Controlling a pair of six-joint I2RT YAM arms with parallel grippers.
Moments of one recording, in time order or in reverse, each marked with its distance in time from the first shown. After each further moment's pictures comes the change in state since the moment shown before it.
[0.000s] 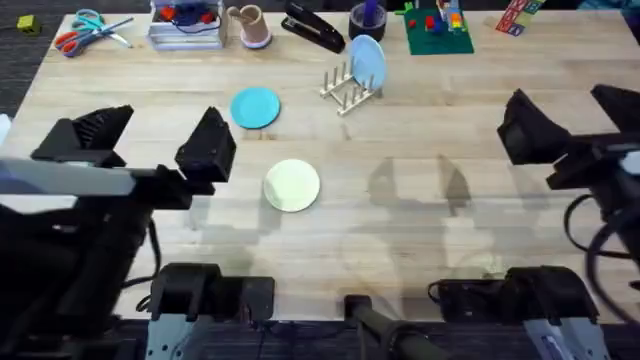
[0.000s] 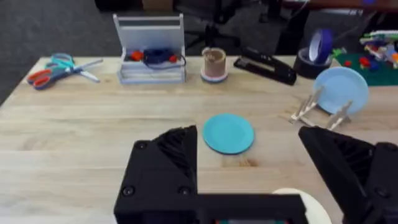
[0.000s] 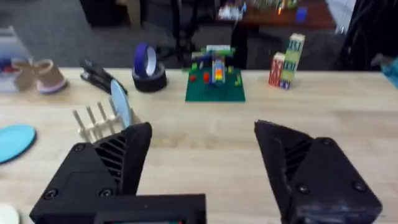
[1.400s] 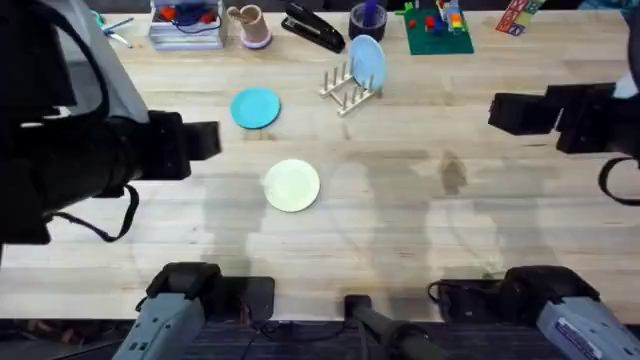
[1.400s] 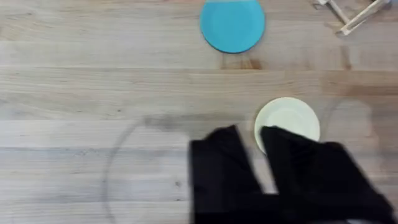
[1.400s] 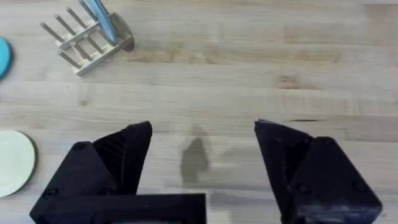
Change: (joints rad) left arm 0.000 0.619 0.411 -0.493 0.014 -0.033; right arm 0.000 0.584 0.459 -0.477 0.000 0.000
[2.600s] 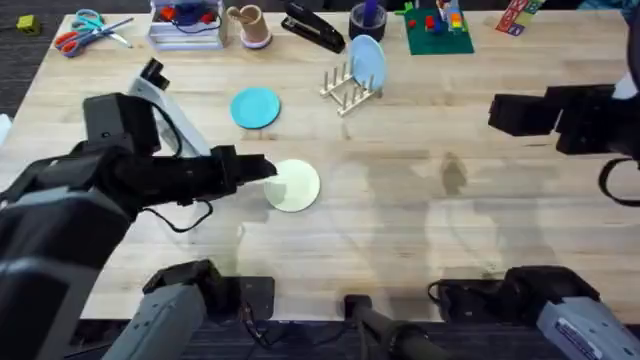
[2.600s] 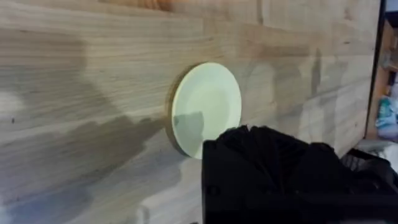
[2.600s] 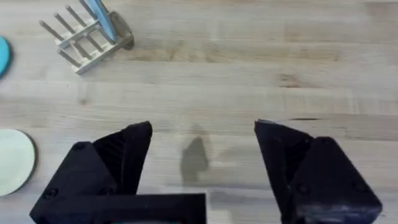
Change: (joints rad) left arm 0.237 0.198 -0.455 0.330 0.777 0.003; right arm 0.000 0.000 0.000 -0.006 0.000 0.000
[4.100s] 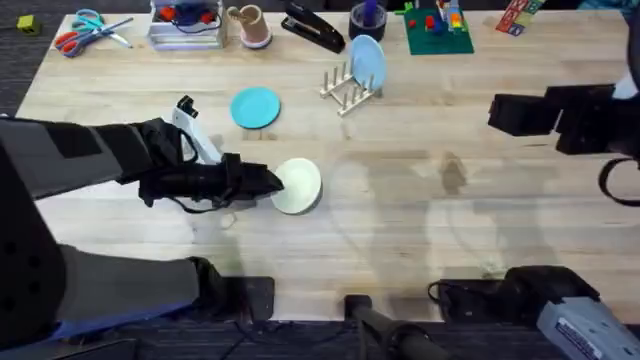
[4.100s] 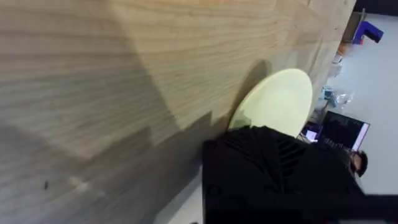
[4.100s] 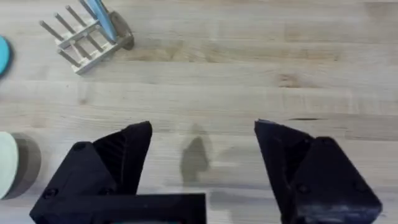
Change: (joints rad) left arm 0.104 0.603 0.004 0.104 0.152 0.198; right arm 0.000 0.000 0.000 0.000 0.000 0.000
